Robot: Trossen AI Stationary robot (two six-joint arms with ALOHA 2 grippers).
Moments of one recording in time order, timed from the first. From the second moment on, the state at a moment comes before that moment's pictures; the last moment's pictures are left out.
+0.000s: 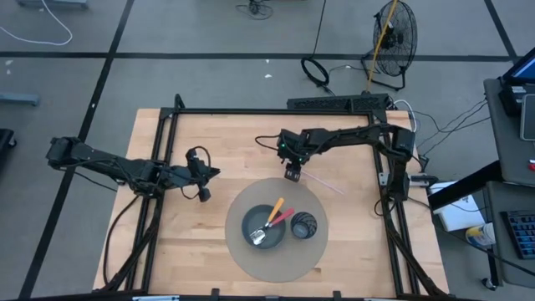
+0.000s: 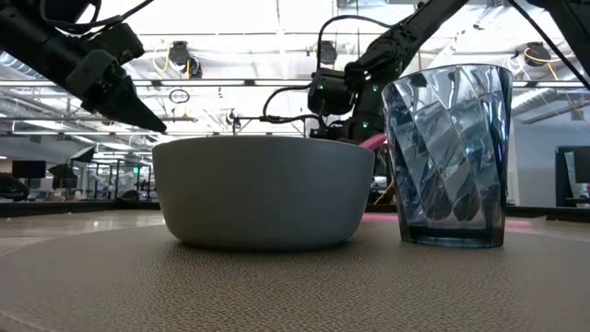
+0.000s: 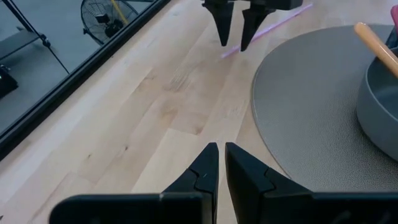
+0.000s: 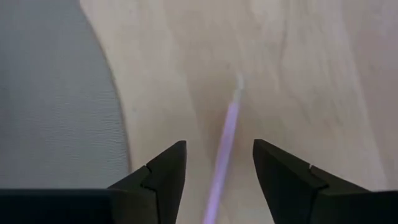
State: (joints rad) left arm -0.17 0.77 0.34 -0.16 -0.51 -0.22; right arm -0.32 1.91 1.22 -0.55 -0.07 0.01
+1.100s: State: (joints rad) left arm -0.17 0.77 0.34 -0.16 -0.50 -0.24; right arm -0.28 1.91 1.20 -0.60 0.00 0.06
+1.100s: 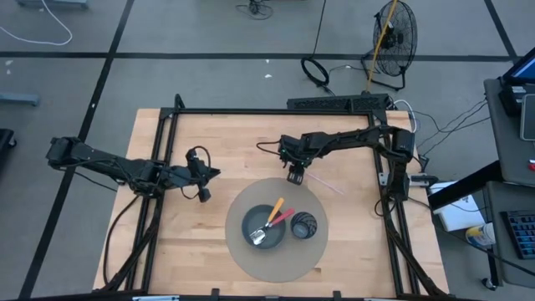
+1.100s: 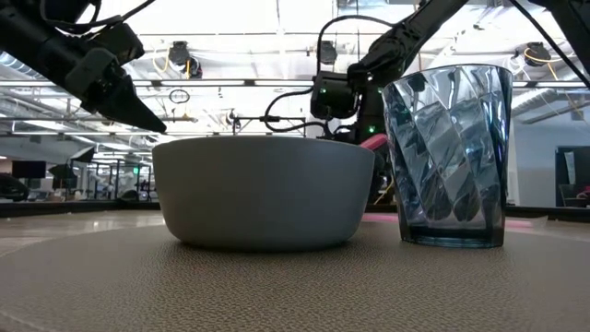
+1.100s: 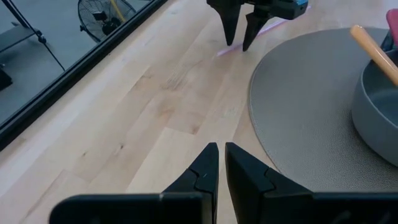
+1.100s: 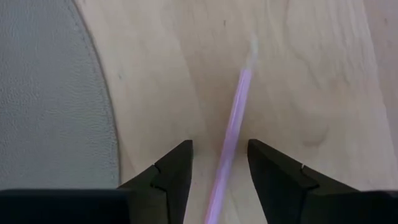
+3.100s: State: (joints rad) left arm -0.19 0.77 0.34 -0.14 -0.50 -0.28; right arm -0.27 1.45 1.14 -0.45 0.03 -0.04
